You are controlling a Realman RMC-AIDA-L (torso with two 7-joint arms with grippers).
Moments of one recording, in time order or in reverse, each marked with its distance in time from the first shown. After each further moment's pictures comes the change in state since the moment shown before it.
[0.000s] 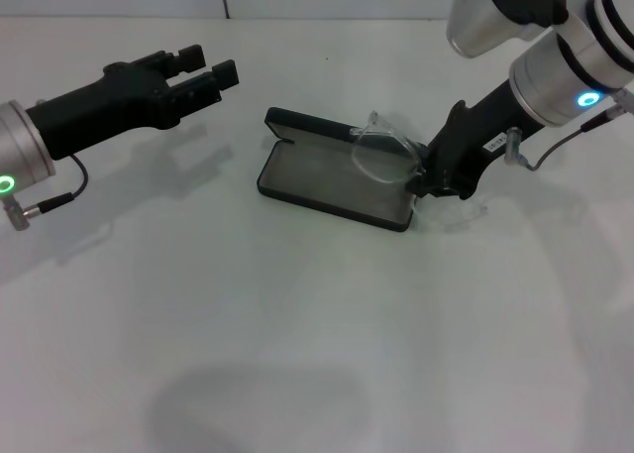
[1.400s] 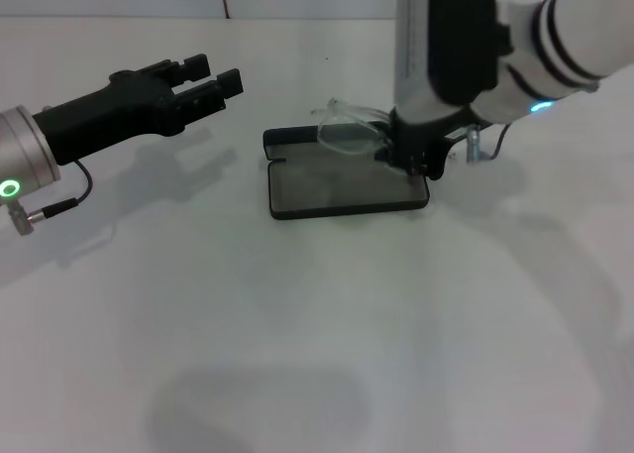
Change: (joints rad) left arm -0.010 0.005 -0.001 -0.027 0.014 -0.002 -0.001; right arm -0.099 0.006 -0.307 -0.251 -0.065 0.236 -0.033
